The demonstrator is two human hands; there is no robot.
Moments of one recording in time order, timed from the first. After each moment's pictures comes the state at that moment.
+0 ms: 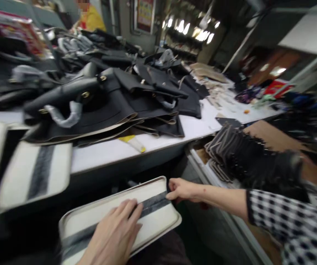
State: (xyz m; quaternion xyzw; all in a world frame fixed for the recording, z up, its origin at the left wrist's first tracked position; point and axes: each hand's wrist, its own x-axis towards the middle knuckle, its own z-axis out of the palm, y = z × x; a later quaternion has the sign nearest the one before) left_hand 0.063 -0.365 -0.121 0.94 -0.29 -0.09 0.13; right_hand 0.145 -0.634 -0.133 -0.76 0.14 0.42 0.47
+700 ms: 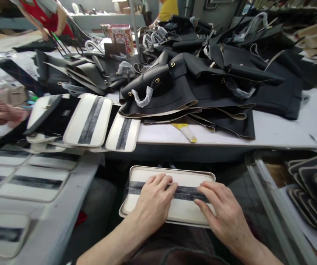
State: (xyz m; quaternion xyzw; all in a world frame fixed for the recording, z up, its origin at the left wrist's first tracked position) left_hand 0.047 -0.356 -0.112 0.97 -0.13 -0.04 0.20; right_hand 0.089 -0.592 -0.126 -0.89 -0.36 -0.08 0.26
